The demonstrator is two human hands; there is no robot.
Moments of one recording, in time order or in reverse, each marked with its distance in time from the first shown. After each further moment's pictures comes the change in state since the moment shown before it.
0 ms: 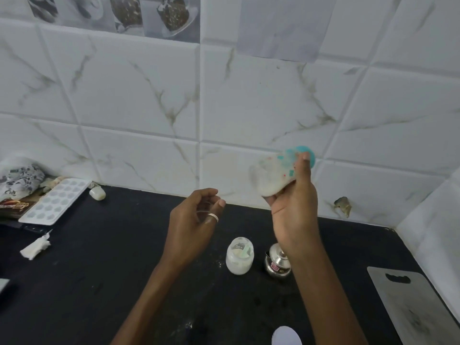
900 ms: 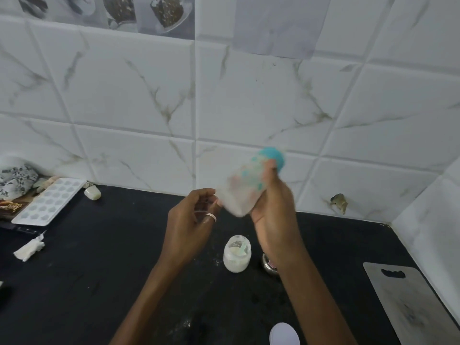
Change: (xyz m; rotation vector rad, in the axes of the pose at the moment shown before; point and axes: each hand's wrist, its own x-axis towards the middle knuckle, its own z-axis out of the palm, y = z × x) left_hand 0.000 -0.001 -0.002 0.024 -0.028 0.015; right_hand -0.014 0.015 0.004 -0.211 -0.120 0.035
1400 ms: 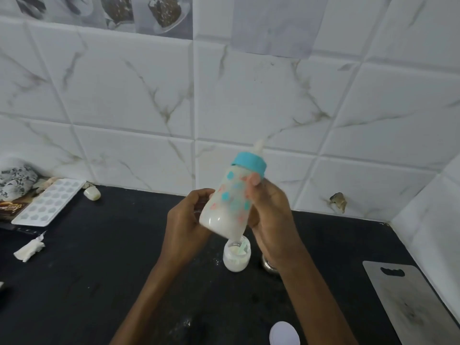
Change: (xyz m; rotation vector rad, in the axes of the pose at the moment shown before) left_hand -0.001 -0.003 -0.001 0.039 -0.028 0.010; right_hand -0.010 -0.002 0.003 -0.098 -0.184 -0.026
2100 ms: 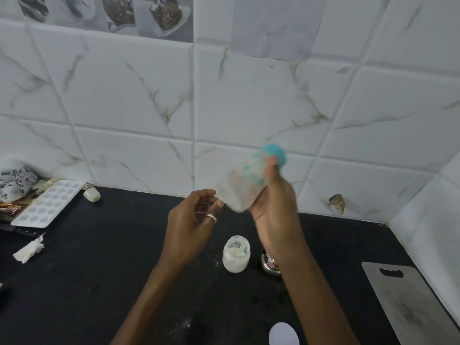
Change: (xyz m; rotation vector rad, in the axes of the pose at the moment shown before) left_hand 0.000 -0.001 0.003 -0.007 0.025 -0.002; right_hand 0.011 -0.002 -0.005 0.137 0.261 0.052
